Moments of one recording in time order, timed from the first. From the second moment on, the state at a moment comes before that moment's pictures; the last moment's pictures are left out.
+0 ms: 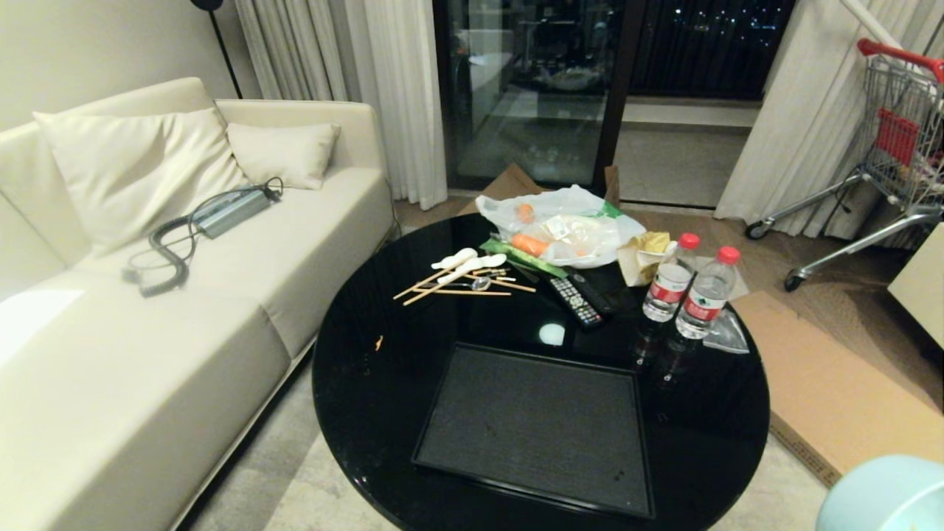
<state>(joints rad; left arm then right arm) 0.00 0.00 0.00 -0.01 0.01 -0.01 0.00 0.39 -0.28 -0.01 0.33 -0.18</state>
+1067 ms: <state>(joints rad) 0.00 0.00 0.00 -0.01 0.01 -0.01 0.59 1.72 -0.82 -0.22 -0.07 0.09</state>
